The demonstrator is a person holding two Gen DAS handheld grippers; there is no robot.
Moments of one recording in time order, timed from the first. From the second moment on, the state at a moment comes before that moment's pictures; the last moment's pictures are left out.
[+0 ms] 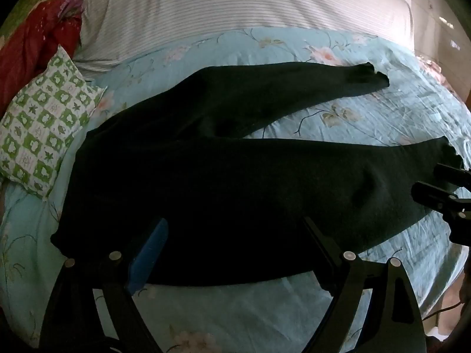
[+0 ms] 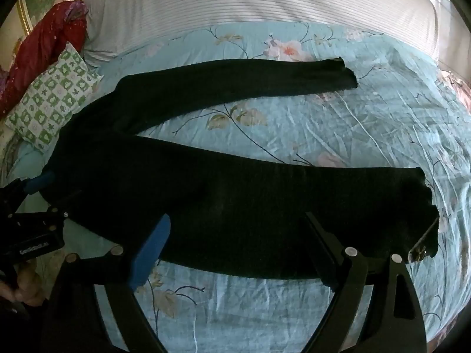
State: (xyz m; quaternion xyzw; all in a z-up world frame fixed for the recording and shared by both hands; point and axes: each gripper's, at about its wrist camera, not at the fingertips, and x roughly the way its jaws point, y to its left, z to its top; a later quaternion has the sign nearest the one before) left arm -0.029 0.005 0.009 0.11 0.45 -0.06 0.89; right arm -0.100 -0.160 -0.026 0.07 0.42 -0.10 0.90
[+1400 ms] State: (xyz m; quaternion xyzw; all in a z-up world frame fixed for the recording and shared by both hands) left arm -0.029 0.004 0.006 0.11 0.45 -0.06 0.88; right arm -0.103 -0.163 -0.025 0.07 0.41 -0.10 0.90
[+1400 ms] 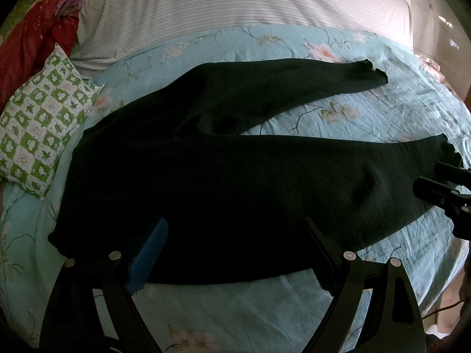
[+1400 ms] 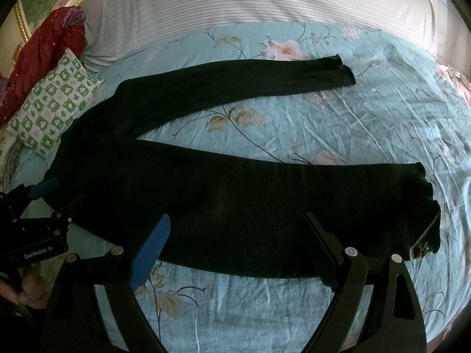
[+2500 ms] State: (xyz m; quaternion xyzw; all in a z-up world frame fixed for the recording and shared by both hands) left arm 0.096 -0.049 0.034 0.14 0.48 -0.08 0.86; right arm -0.029 -0.277 0.023 0.13 0.43 -0.06 0.89
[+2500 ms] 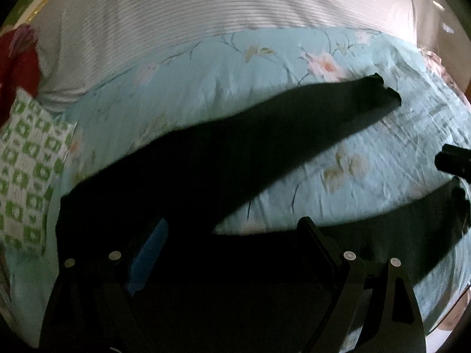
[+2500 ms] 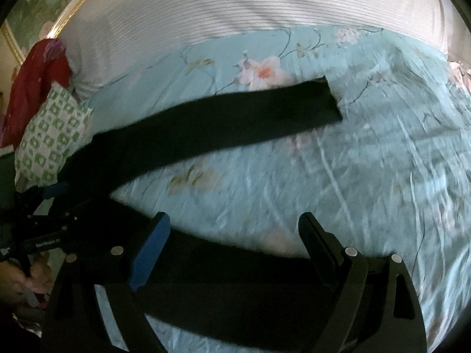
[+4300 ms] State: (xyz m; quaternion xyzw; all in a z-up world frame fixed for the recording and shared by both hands) left arm 0.140 -0.103 0.042 0.14 0.52 -0.22 0.81; right arm 0.020 -0.394 0.061 0.05 0.40 0.02 0.92
